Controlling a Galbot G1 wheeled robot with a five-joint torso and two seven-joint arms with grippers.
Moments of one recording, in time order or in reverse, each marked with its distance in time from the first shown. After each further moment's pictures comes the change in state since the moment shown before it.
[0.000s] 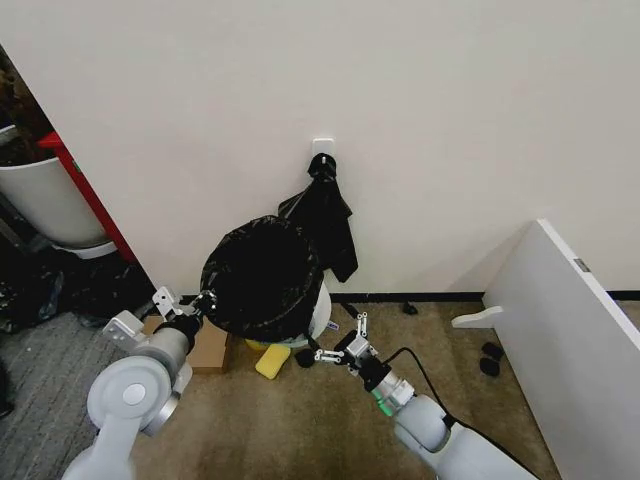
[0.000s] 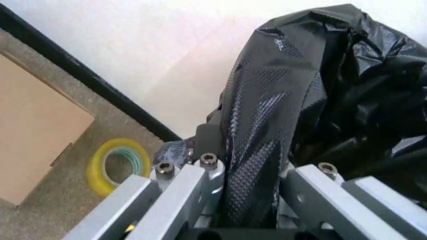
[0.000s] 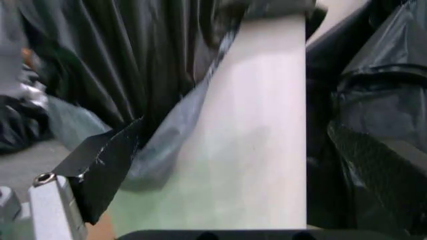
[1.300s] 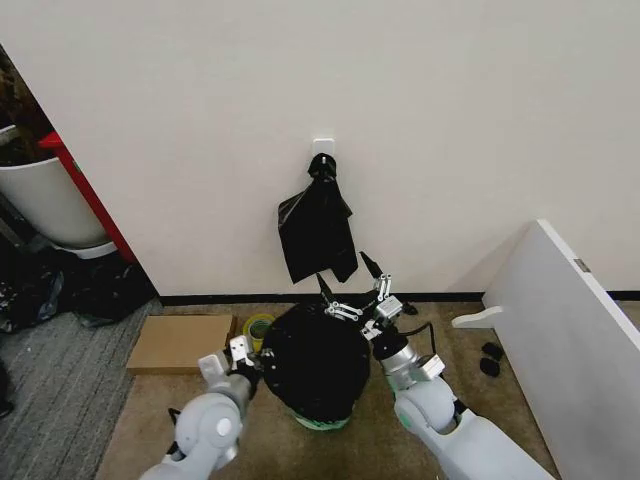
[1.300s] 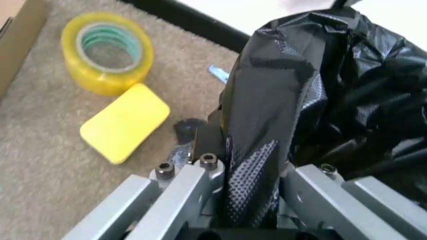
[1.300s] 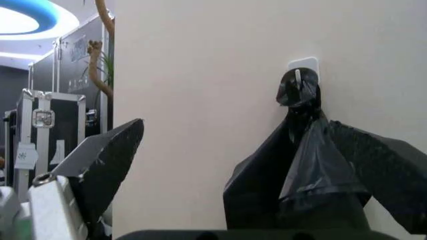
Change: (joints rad) left arm 0.021 0.004 0.391 0.269 0.400 -0.045 0.180; right arm -0.037 0.045 0.129 0.223 0.160 -0.027 0.043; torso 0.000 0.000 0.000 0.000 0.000
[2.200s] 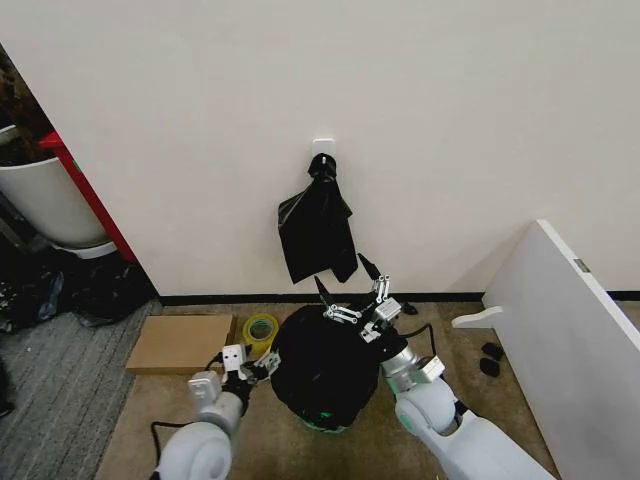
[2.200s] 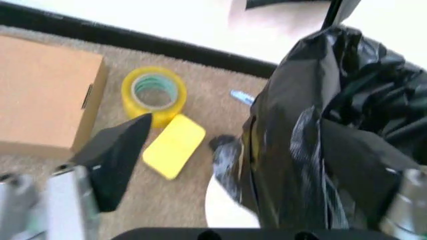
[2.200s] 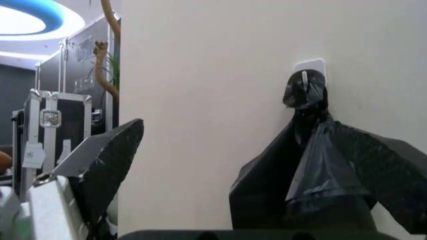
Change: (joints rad) left arm 0.172 0.131 -0.060 -0.209 0.134 -0.021 -0.009; right arm -0.002 -0.008 -0.006 0.012 0.004 -0.003 -0.009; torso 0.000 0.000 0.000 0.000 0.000
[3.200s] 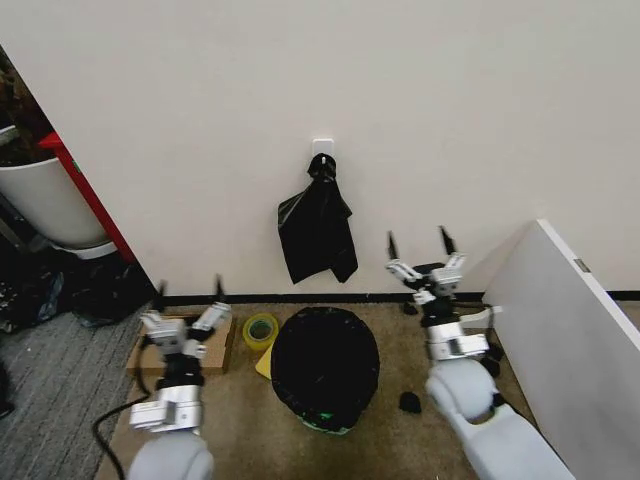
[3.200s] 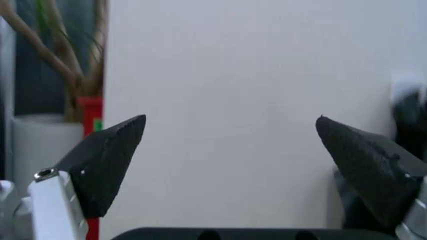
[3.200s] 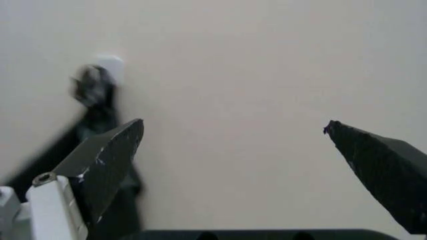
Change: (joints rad) left arm 0.091 -0.218 -0.262 -0.067 0.615 -0.781 0.078; right arm -0.217 0.117 0.477 0.150 -0.226 -0.273 0.199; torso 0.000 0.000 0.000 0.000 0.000
